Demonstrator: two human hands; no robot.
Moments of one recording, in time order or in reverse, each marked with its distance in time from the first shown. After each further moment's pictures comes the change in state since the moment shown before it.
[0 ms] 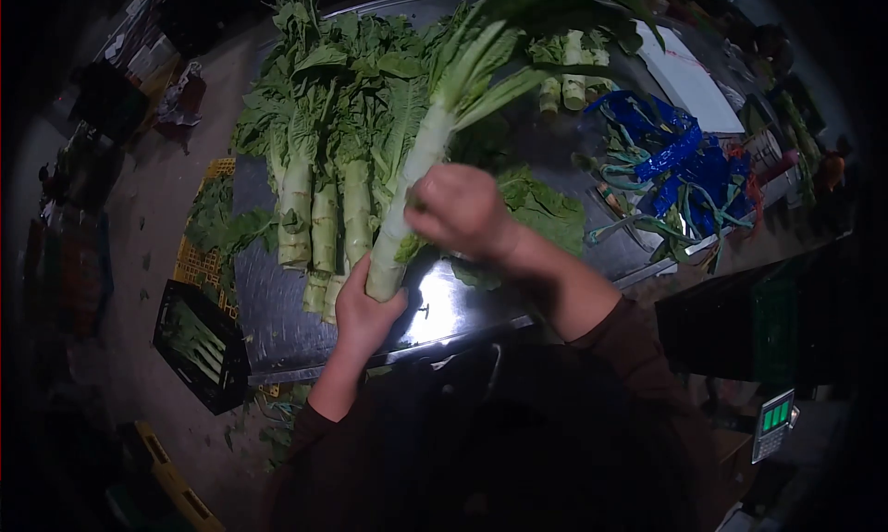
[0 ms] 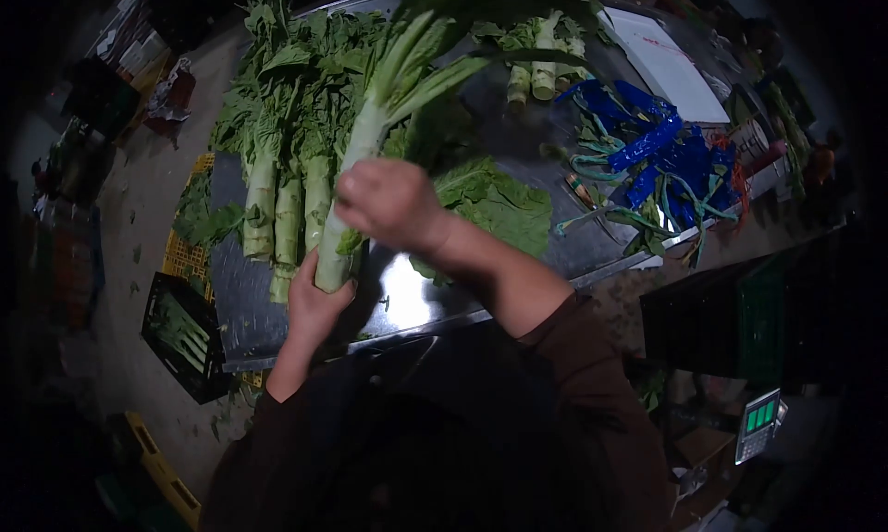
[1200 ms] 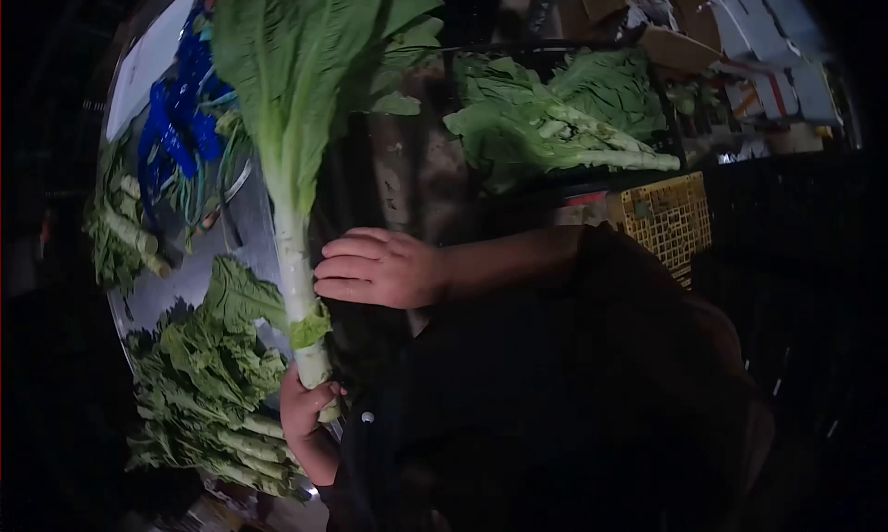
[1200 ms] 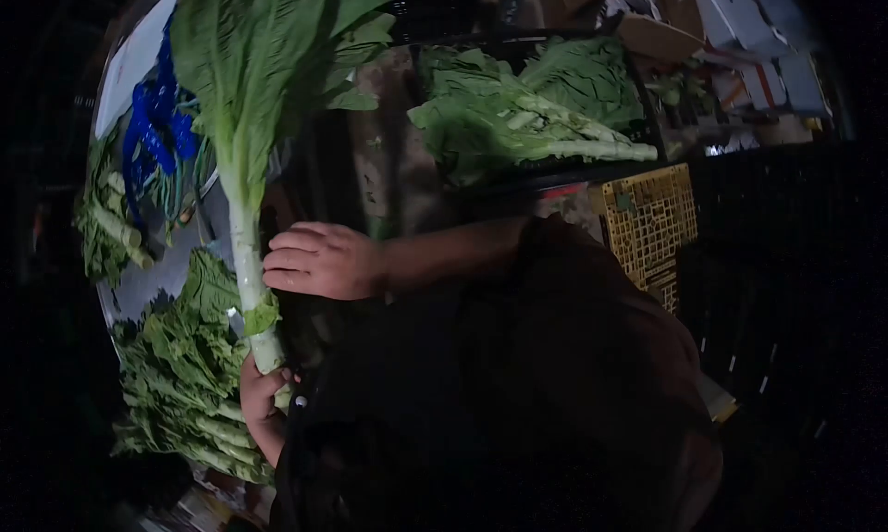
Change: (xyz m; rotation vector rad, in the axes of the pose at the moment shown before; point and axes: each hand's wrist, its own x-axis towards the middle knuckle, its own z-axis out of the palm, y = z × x) left_hand -0.086 0.107 0.152 0.027 -1.412 -0.193; right_hand -0.290 -0.229 -0.232 -0.789 0.239 0.703
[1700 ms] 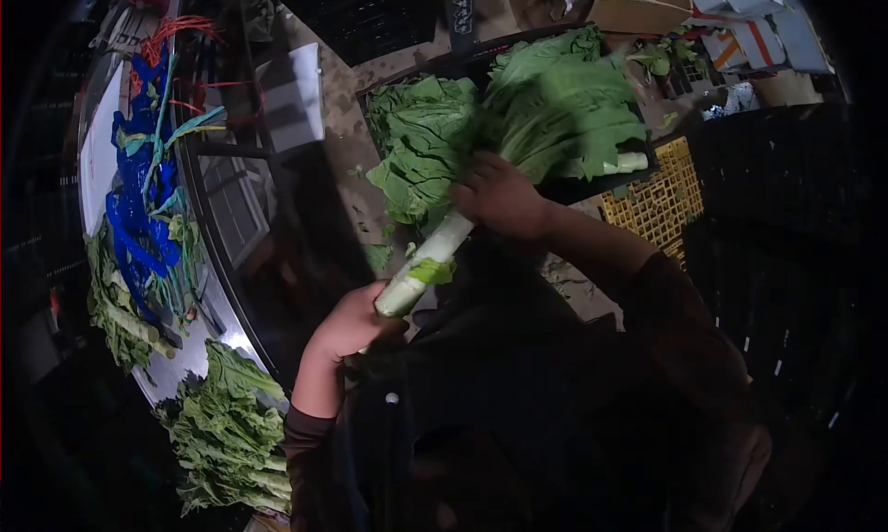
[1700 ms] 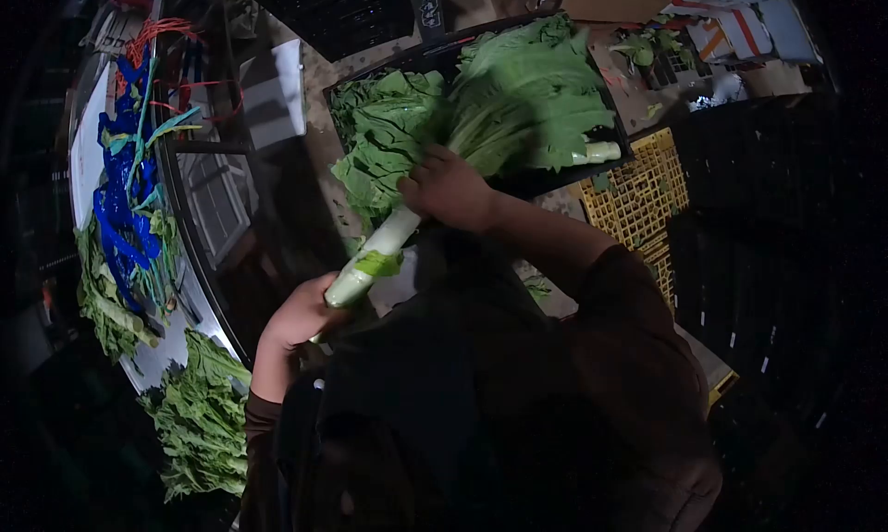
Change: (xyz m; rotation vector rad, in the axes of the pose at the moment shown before) left_hand 0.175 0.096 0.242 0.807 -0.717 -0.020; right_hand -0.162 0.131 -0.220 -0.580 -0.514 0.533
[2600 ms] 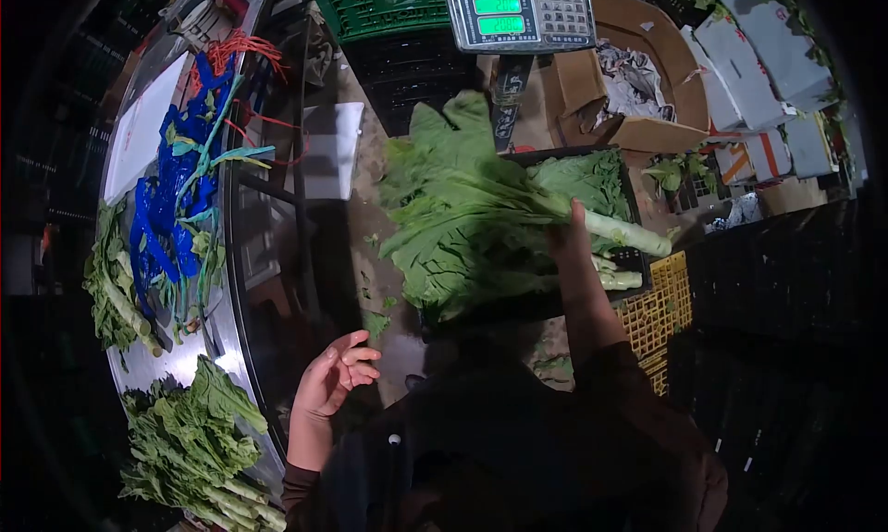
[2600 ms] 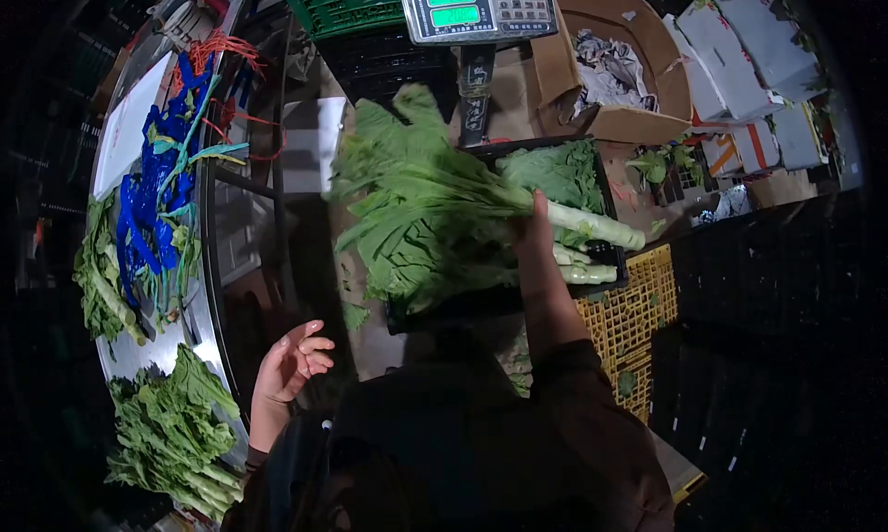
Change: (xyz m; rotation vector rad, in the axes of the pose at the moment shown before) left_hand -0.025 -0.048 -0.011 -1.128 0.147 0.341; right_hand -0.023 0.168 0.076 2.020 0.903 1.101
